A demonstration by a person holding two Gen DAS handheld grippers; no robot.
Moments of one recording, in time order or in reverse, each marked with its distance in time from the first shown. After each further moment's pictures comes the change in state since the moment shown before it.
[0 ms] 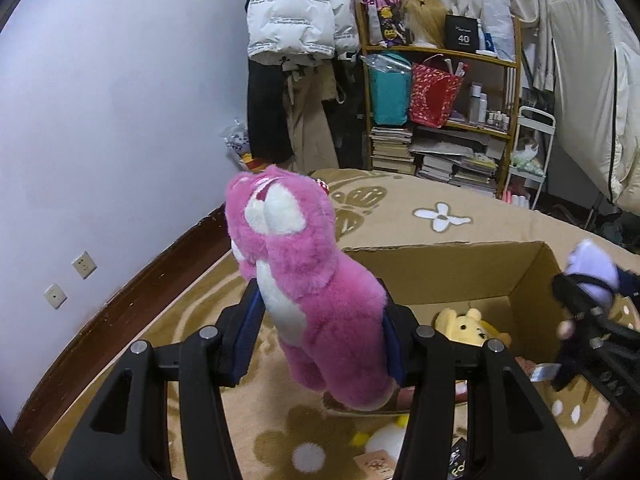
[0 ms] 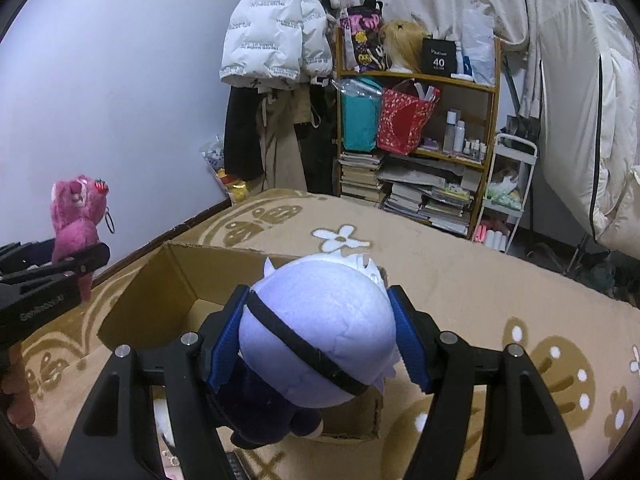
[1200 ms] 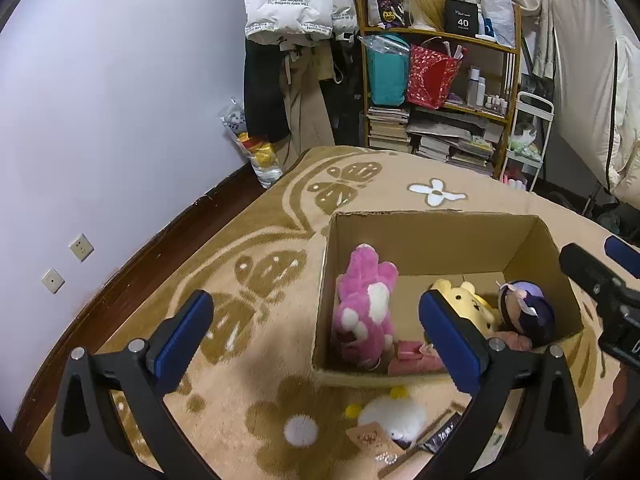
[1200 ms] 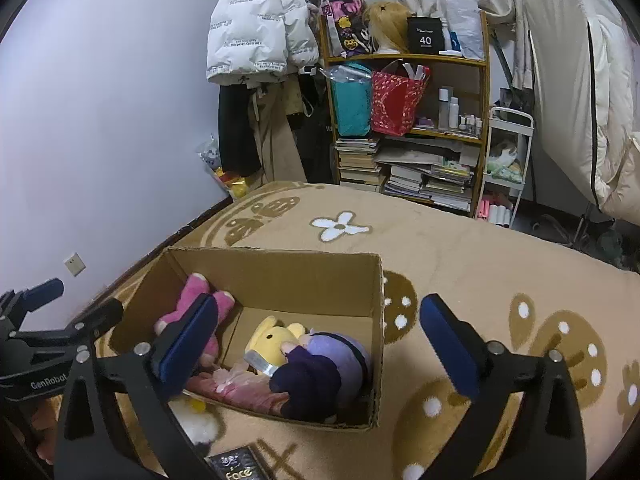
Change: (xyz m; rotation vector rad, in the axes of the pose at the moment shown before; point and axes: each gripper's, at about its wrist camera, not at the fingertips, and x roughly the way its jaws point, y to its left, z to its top) left arm -0.001 -0.001 -0.020 -0.007 0.070 -0.012; right arm -0.004 -0.018 0.001 0.098 0.040 0.025
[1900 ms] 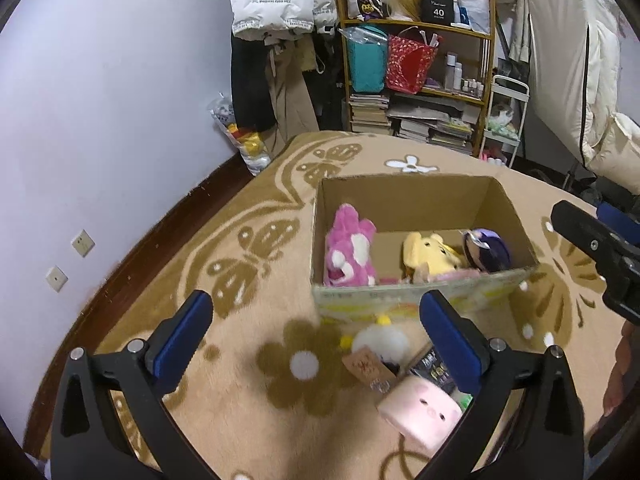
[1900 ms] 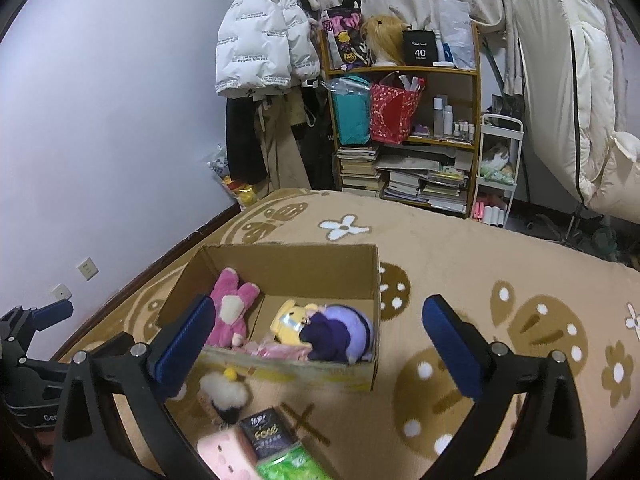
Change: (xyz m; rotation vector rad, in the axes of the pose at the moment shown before) left arm -0.067 0.004 -0.028 0.051 0.046 -0.047; right arm -0.072 0.013 -0.013 0.012 -0.021 0.006
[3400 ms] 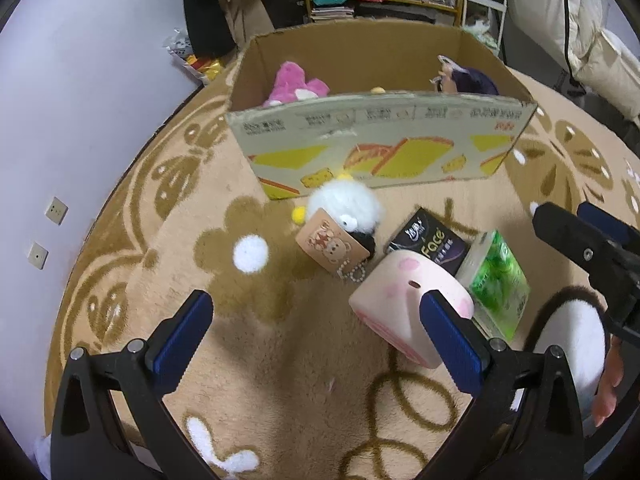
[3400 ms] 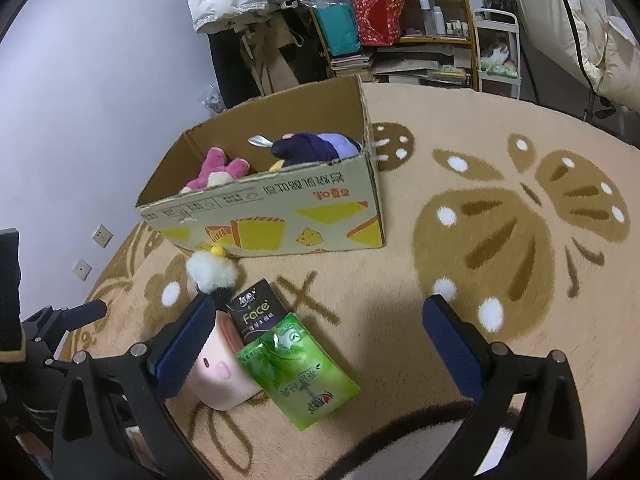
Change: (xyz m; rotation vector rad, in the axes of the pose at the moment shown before) left arm 0.046 -0.039 -0.087 0.111 0.275 -0.056; right arm 0.028 -0.026 -0.109 0.153 0.261 0.075
